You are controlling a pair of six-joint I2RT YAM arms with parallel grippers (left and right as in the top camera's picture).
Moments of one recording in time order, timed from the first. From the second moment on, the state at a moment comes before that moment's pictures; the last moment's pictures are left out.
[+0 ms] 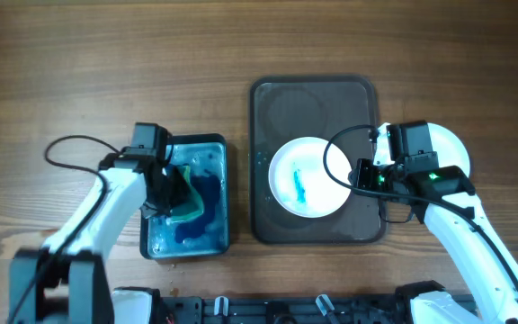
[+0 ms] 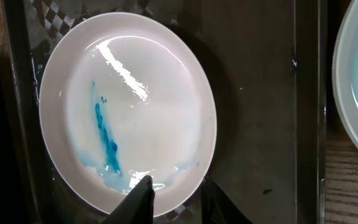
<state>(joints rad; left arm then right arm) -0.10 1.50 0.76 -0.76 0.10 -0.62 0.17 1.23 0.75 -0.69 -0.23 0.33</state>
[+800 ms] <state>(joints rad) -0.10 1.56 0.94 -0.88 0.01 -0.56 0.17 1.23 0.75 -0.70 -0.24 0.33</state>
